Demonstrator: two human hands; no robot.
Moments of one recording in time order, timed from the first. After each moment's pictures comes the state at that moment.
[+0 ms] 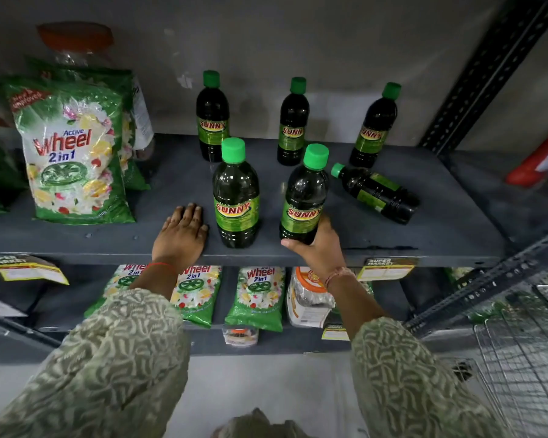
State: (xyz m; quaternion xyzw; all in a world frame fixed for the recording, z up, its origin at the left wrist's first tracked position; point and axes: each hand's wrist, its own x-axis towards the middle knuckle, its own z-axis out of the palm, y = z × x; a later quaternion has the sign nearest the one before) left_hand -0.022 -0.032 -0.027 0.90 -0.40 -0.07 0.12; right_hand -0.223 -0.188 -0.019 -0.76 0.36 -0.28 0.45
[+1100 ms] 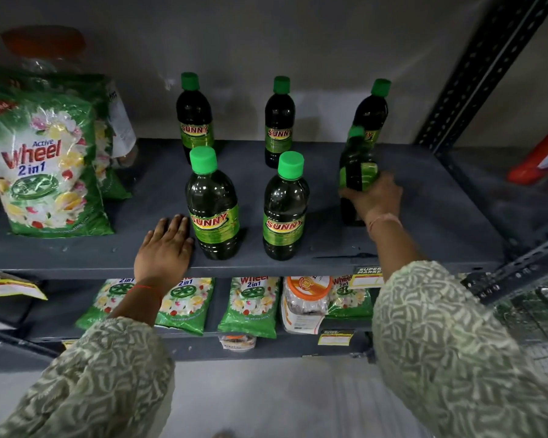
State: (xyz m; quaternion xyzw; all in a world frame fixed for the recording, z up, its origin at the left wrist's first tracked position) left_hand -0.030 -0.036 -0.037 0.91 -0.38 -0.04 0.13; right_hand -0.242 -0.328 0.025 -0.72 0.55 -0.30 0.30
